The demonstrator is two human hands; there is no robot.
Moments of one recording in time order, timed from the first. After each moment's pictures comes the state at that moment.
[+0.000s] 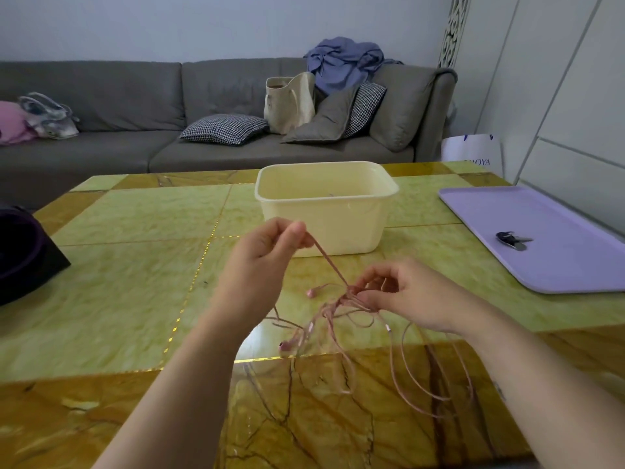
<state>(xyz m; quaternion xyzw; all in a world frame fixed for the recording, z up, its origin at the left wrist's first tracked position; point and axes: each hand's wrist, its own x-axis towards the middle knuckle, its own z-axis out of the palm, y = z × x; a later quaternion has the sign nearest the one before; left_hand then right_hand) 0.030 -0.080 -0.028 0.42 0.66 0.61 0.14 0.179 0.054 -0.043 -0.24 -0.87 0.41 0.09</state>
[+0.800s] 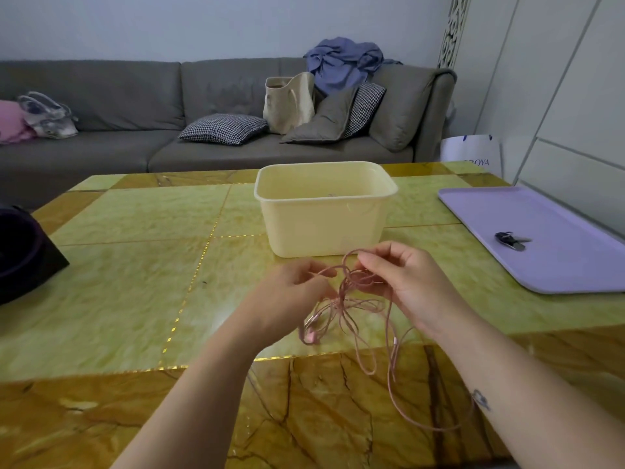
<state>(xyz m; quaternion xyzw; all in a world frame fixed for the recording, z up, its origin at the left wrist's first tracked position) 0.042 -0.078 -0.037 0.42 0.74 0.44 0.29 0.165 0.047 -0.055 -0.27 -0.62 0.67 0.31</state>
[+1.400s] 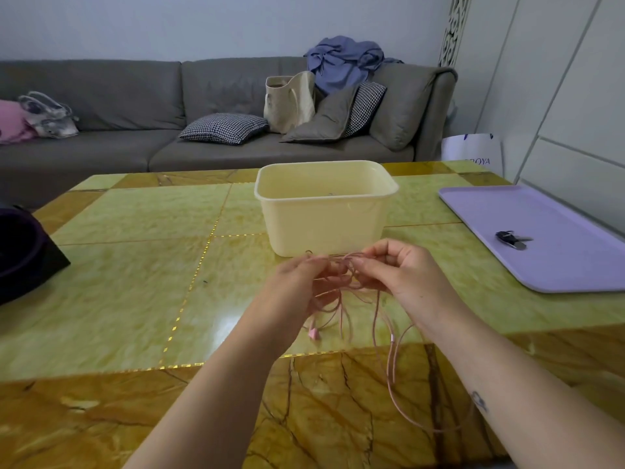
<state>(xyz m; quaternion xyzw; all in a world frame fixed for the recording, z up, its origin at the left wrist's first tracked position) 0.054 -0.063 -0.044 0.25 0.57 0.66 0.42 0.164 0.040 -0.049 -0.28 -0.68 0.61 0.32</state>
